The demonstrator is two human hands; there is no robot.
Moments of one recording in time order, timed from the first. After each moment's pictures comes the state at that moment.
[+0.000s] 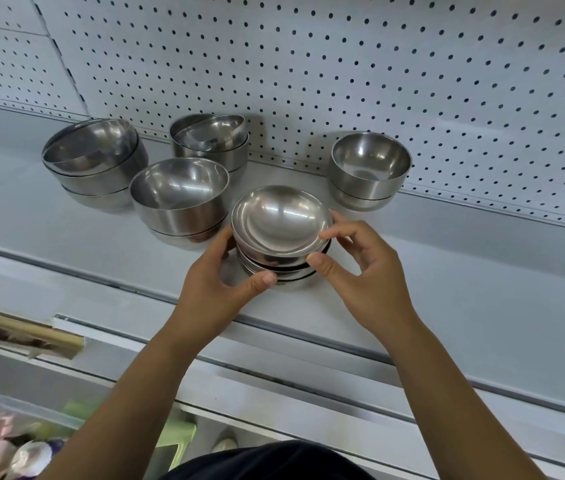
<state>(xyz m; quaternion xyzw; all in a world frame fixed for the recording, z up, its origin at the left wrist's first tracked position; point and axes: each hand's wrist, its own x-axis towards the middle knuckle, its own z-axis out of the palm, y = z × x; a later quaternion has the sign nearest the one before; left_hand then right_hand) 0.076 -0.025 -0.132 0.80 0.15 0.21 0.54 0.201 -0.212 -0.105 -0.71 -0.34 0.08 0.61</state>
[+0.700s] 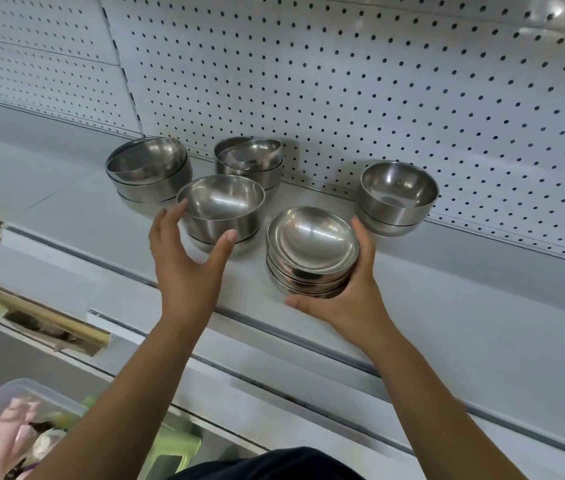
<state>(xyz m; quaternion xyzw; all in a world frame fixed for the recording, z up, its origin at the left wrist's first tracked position) 0.065 0.008 -0.119 0.72 0.35 0.45 0.39 0.195 -0.182 -0.124 -0.73 -0.33 0.16 0.57</state>
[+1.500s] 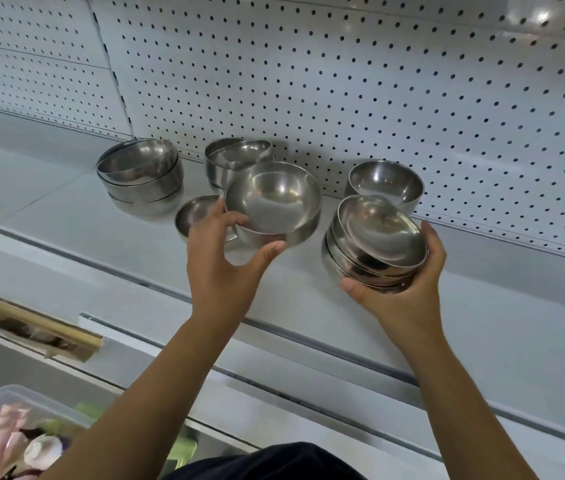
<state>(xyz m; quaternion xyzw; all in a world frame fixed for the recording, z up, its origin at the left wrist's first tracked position) 0.084 -0.036 -0.105 0.77 0.24 0.47 0.35 0.210 -0.241 -0.114 -0.72 -0.26 0.02 0.64</state>
